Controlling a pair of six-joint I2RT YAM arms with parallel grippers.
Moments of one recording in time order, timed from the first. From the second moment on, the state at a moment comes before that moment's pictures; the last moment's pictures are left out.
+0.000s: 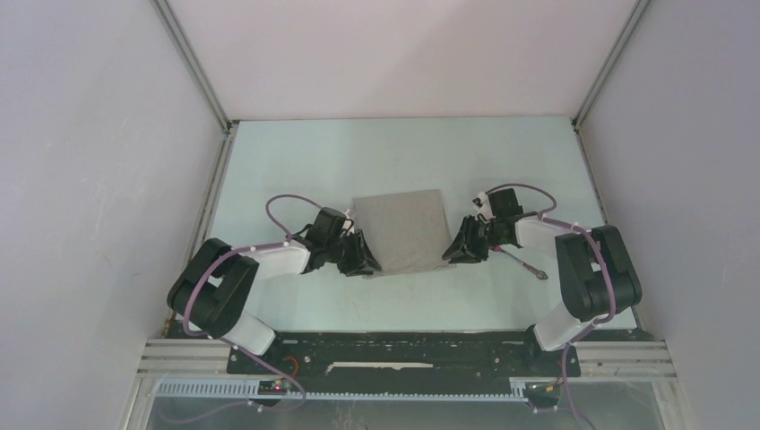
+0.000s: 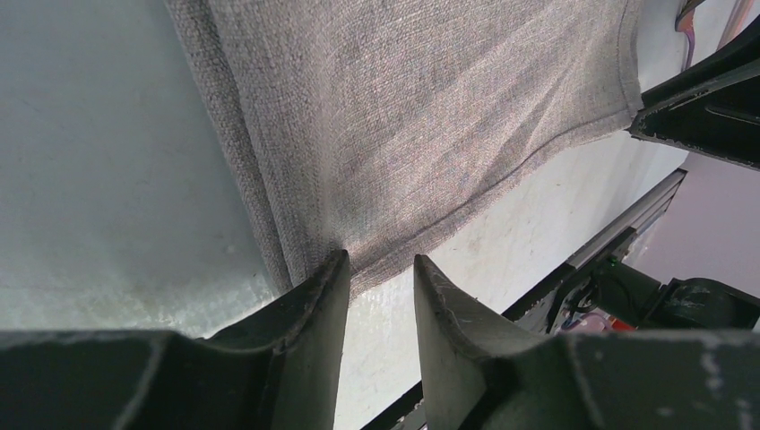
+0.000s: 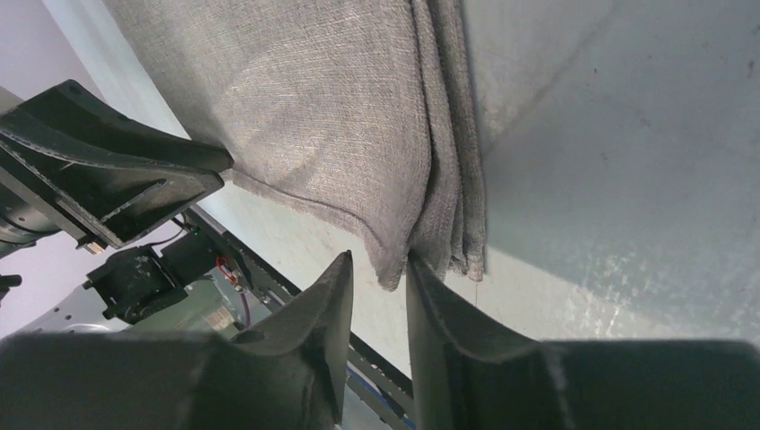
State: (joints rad) left arm -0.53 1.52 0.60 0.00 0.40 -0.80; right arm 0.21 1.61 0.75 -0.27 -0.66 0.58
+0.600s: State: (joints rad) left arm -0.53 1.37 0.60 -0.05 0.41 -0.82; right arm 0.29 1.62 0.82 -0.28 -0.63 0.58
